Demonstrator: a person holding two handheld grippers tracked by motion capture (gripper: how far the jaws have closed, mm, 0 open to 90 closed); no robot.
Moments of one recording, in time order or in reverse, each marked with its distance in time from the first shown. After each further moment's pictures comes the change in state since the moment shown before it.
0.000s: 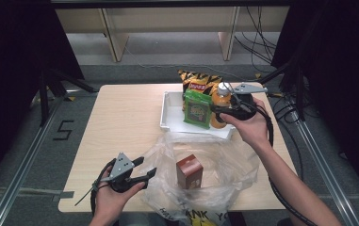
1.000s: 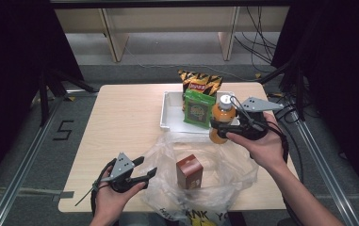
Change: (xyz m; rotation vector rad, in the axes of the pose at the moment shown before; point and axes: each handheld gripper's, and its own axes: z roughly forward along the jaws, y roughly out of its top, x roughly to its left) left arm -0.001 0.002 0.000 -0.007 -0.004 0.006; right arm 0.035 -0.007 -0.066 -0.070 0.132 -0.079
